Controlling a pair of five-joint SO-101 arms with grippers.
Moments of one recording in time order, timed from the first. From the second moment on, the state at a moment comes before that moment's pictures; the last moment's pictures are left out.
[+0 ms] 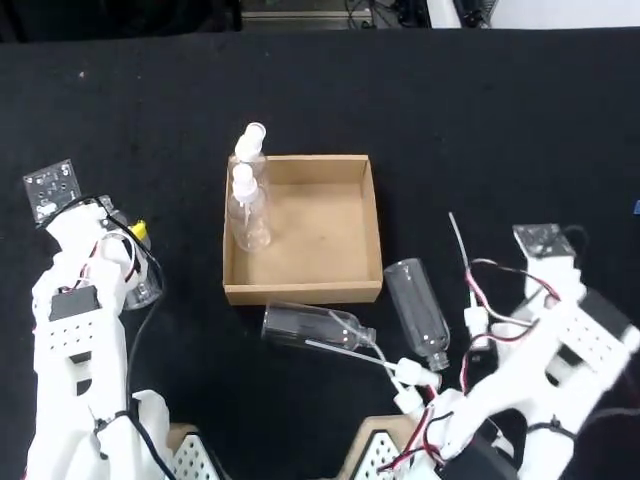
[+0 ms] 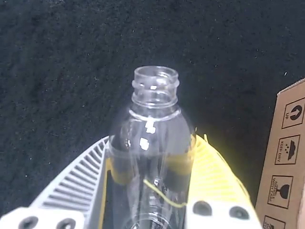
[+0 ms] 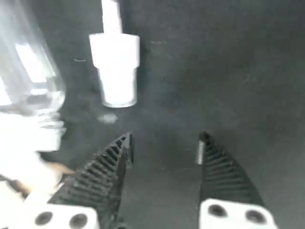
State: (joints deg) left arm -21.3 -47.1 66.9 31.6 3.9; right arm 44.9 -33.7 54.1 74.1 47.3
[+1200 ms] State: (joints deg) left arm -21.3 -47.2 67.6 31.6 3.9; right arm 46.7 -33.7 68.3 43.4 34.9
